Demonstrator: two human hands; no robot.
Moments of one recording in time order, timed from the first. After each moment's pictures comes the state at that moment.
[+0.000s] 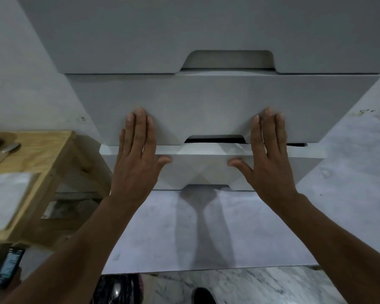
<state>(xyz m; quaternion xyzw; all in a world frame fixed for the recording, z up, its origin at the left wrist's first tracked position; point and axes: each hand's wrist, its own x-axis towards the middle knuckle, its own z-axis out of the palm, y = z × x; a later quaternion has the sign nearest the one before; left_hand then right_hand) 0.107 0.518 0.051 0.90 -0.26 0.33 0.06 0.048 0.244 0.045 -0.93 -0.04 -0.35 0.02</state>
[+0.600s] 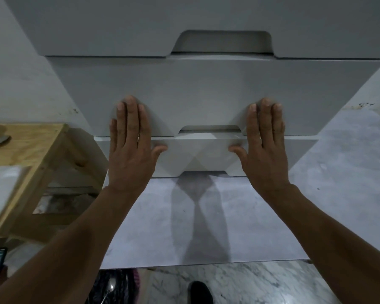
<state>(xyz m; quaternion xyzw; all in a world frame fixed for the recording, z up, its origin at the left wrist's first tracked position) 0.113 0.505 0.043 0.91 -0.20 0.37 0.02 0.057 0.244 0.036 -0.93 -0.01 -0.38 0.00</state>
